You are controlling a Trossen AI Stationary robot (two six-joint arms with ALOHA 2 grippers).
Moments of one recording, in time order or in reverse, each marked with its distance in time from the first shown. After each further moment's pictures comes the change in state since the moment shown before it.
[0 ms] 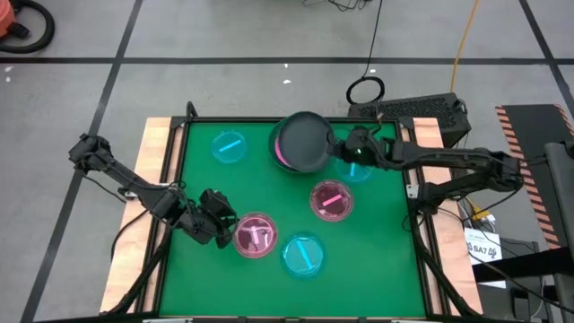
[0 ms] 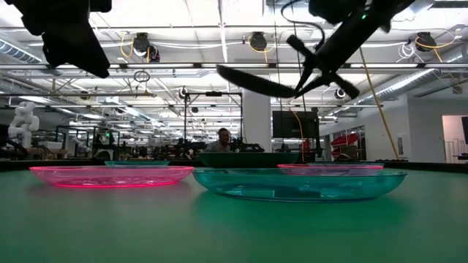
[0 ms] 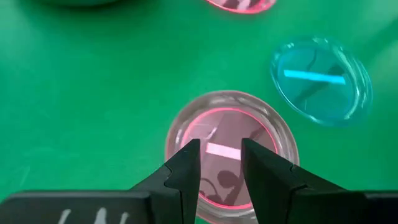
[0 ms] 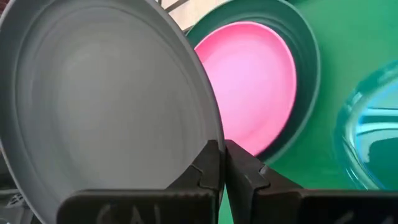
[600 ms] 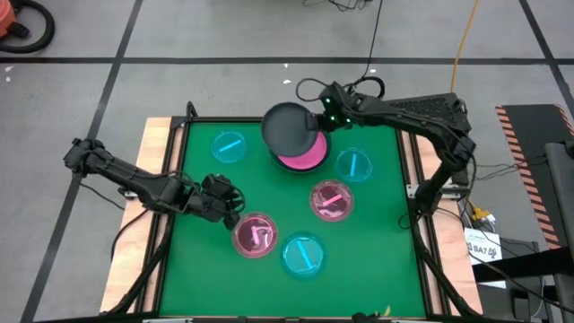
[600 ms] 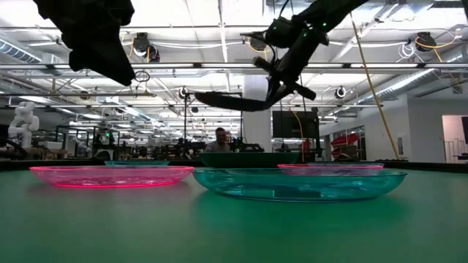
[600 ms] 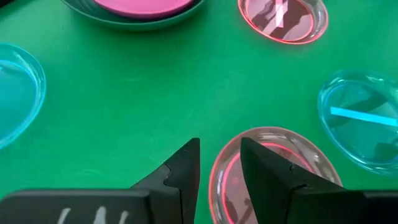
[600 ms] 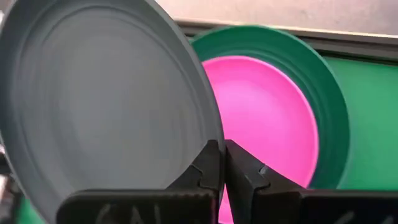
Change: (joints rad) left arm 0.193 -0.022 0.000 0.002 0.014 0.110; right arm -0.282 0.463 0.569 -0.327 -0.352 -0.528
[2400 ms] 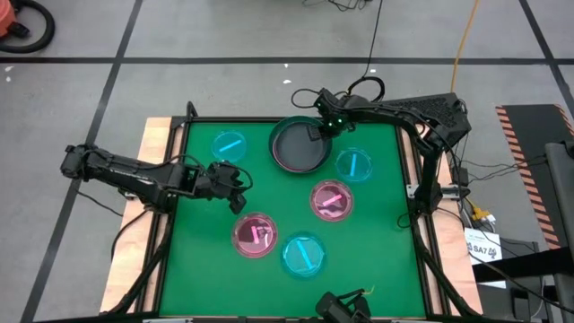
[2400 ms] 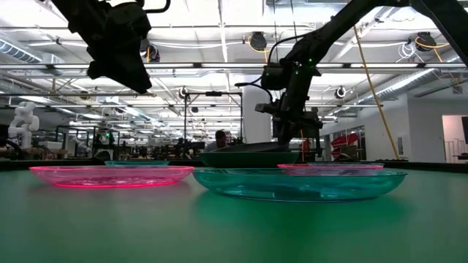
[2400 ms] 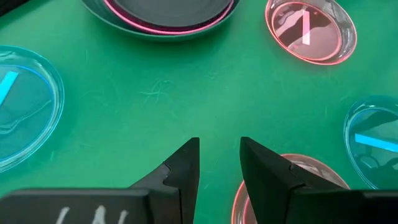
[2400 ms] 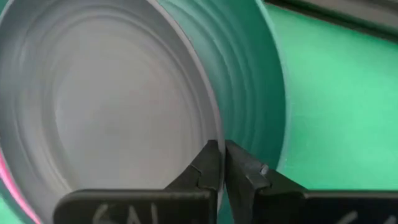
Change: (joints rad) left arm 0.219 0.000 0.000 0.053 0.127 0.126; right arm -0.093 0.227 0.018 -0.106 0.006 -0.213
